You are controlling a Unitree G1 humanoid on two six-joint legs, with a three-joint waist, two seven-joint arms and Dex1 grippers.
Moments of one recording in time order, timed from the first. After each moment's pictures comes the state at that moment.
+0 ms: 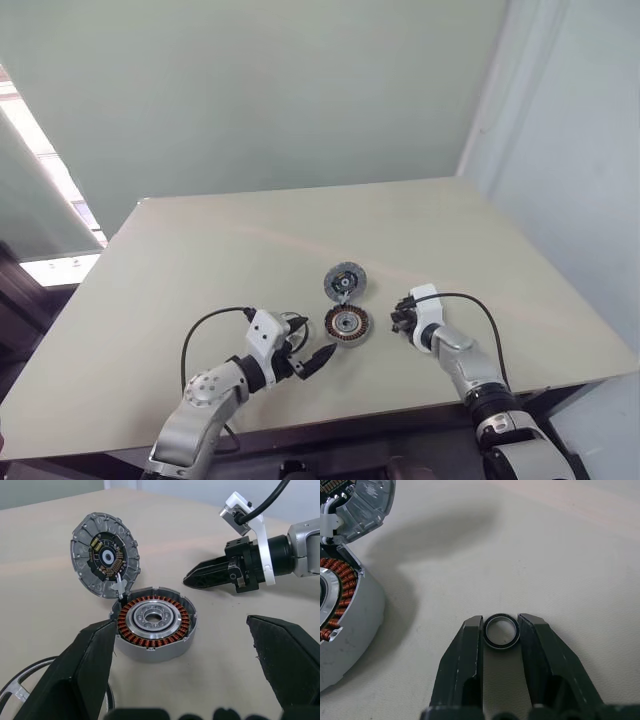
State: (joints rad) left arm 0.05 0.39 -0.10 -0.19 -0.30 0.26 -0.66; right arm -0.46 -0.11 0.03 0.68 0.08 0.19 0.37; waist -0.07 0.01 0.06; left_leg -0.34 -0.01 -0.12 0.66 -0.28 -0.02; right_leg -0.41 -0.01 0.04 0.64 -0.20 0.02
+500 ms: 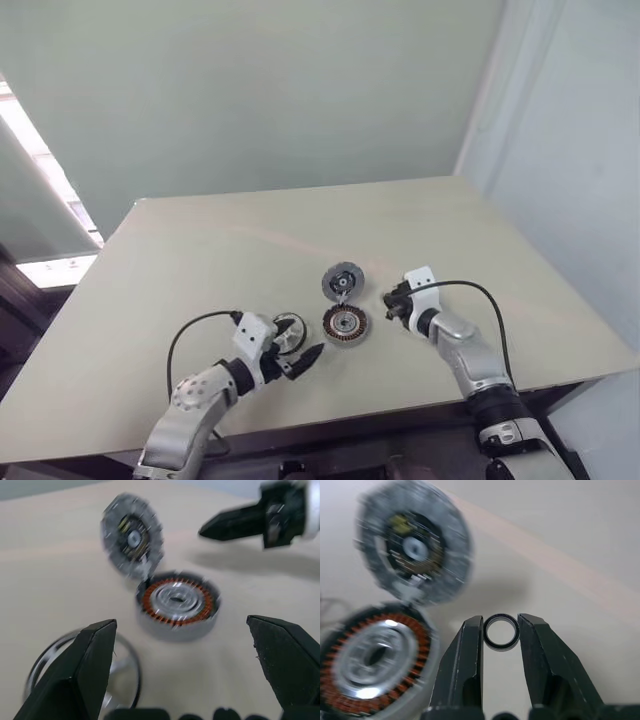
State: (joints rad) left arm 0.09 0.41 -0.04 -0.15 -0.31 0.24 -0.66; right arm -0.41 -0.11 0.10 0.30 0.08 0.36 0.41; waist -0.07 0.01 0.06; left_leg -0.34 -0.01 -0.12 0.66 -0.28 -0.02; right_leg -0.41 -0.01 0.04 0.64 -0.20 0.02
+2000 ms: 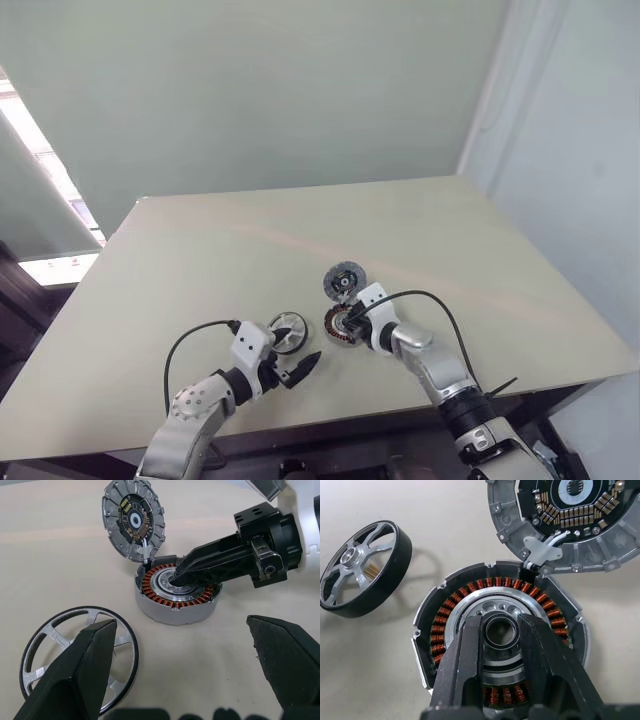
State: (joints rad) left arm 0.12 0.40 -0.05 -0.15 -0.29 0.23 -0.65; right arm -0.42 -0.02 0.27 0.38 0.03 0.40 0.43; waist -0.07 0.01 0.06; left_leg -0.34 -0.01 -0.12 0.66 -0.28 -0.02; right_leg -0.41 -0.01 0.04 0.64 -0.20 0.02
